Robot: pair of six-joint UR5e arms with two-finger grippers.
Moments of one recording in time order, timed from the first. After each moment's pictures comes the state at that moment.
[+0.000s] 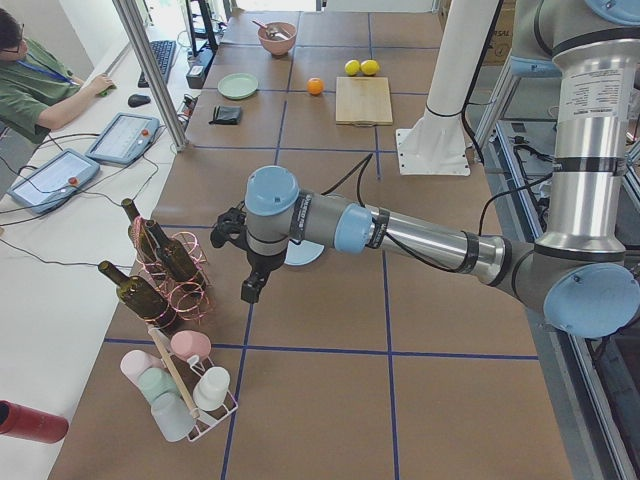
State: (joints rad) left arm -1.59 -1.58 -1.84 -1.63 -2.37 0.18; right arm 1.54 -1.71 1.76 -1.44 2.31 -0.22
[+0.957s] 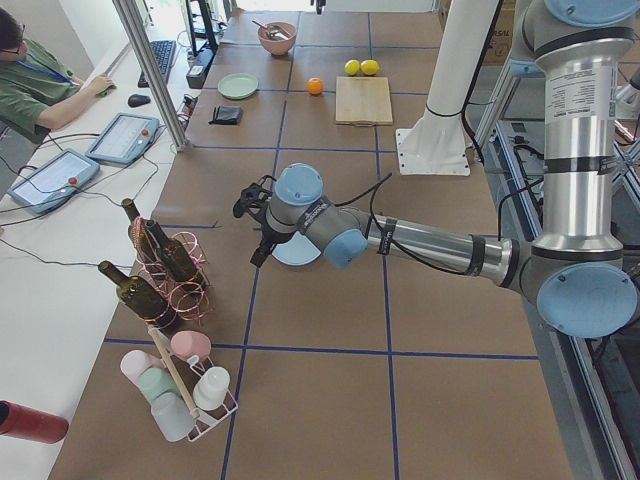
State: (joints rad) left arm -1.29 -1.49 -1.82 -2.20 -2.27 -0.38; right arm 1.47 -1.70 1.77 -1.31 2.36 -0.13
